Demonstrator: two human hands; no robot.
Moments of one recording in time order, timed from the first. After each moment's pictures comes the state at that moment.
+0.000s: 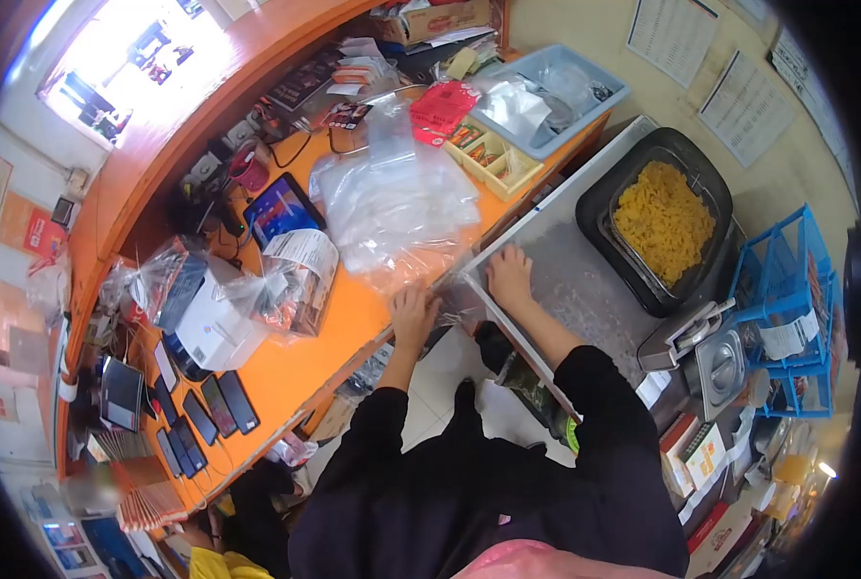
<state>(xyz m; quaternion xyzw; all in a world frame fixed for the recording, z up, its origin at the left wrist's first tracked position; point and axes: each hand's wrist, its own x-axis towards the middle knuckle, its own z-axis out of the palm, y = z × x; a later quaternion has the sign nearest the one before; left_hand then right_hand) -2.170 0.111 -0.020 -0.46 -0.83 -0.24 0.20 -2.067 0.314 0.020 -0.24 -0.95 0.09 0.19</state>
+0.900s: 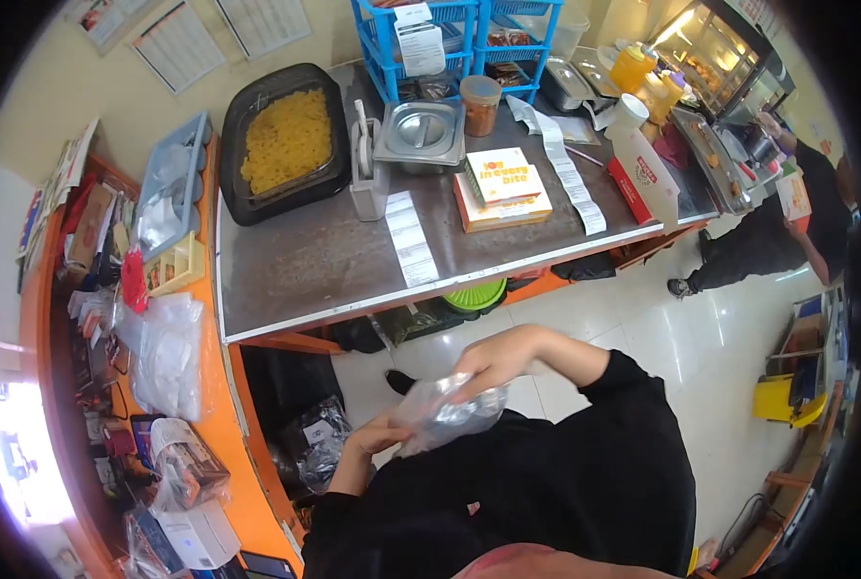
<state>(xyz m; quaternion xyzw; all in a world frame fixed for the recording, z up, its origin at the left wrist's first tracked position) -1.940 0.010 0.030 -0.26 -0.26 -0.12 -0.92 -1.641 0.104 0.216 -0.18 -0.75 0.63 -0.05</state>
